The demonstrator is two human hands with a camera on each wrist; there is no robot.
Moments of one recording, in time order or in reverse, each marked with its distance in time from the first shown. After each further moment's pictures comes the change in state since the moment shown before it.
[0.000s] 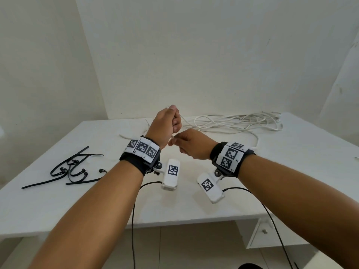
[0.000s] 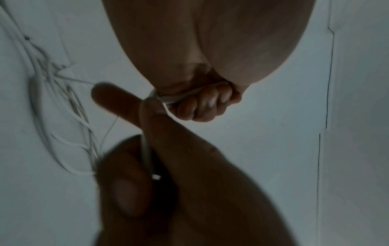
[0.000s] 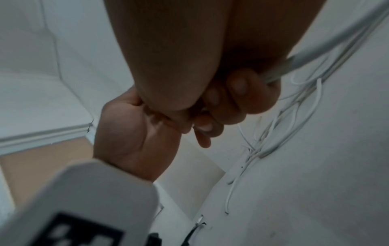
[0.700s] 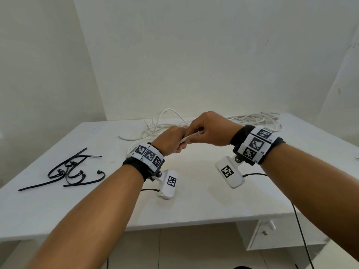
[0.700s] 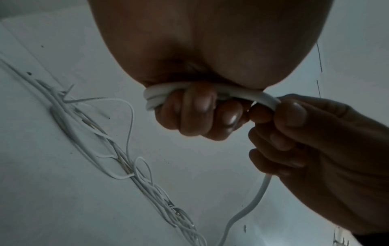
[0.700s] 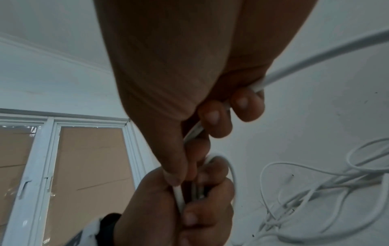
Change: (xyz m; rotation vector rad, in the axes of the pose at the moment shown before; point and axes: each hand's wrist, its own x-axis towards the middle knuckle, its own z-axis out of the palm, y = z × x) left_hand -0.013 -0.012 0.007 0.448 -0.327 -0.159; right_hand -0.022 -0.004 -0.062 -0.255 0.088 -0.229
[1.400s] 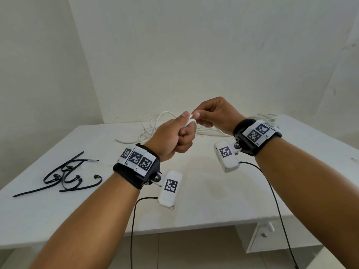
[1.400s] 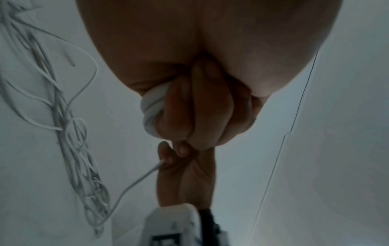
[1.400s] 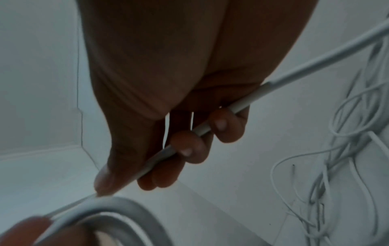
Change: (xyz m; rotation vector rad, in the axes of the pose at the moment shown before) left_hand -0.019 0.033 0.003 -0.505 -0.137 0.169; right_hand 0.015 0.034 -0.016 0.769 0.187 -0.048
